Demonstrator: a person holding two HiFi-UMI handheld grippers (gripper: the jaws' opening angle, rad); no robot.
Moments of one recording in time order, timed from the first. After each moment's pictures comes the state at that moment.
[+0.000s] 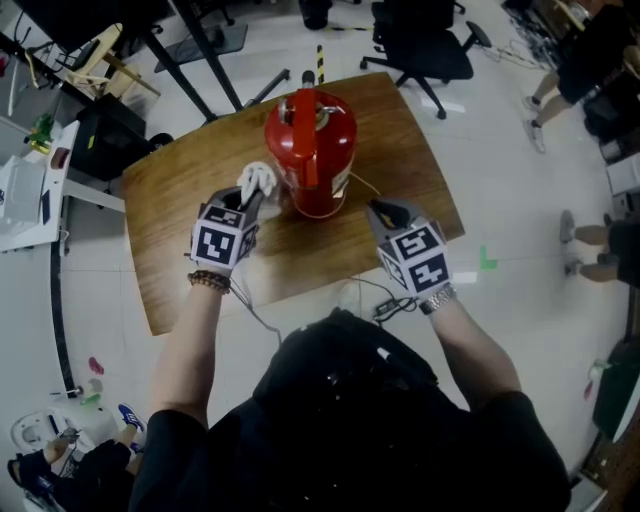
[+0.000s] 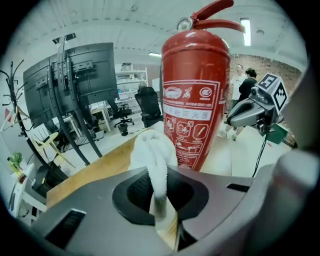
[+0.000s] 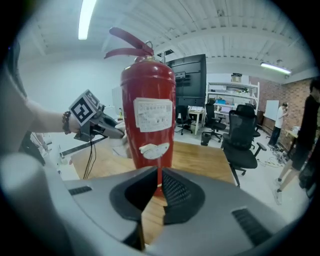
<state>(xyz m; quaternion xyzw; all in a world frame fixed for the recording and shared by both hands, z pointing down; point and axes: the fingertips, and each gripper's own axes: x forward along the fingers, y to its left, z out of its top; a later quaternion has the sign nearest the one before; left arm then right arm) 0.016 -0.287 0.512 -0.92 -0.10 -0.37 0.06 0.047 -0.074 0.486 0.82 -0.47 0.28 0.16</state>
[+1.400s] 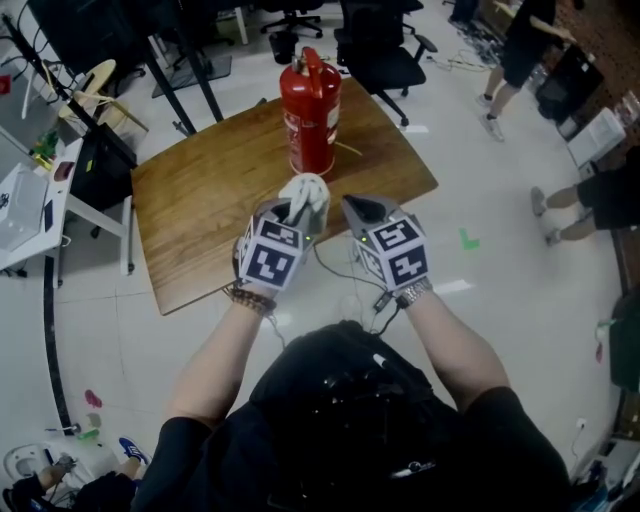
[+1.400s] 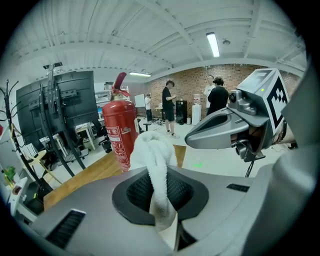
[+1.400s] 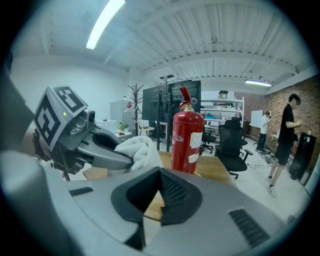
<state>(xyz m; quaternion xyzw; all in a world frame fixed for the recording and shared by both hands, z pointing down) -0.156 -0.149 0.424 -0.93 -0.20 -0.29 0.09 -0.140 -0.084 0.403 0.88 -0.42 0.20 0.11</state>
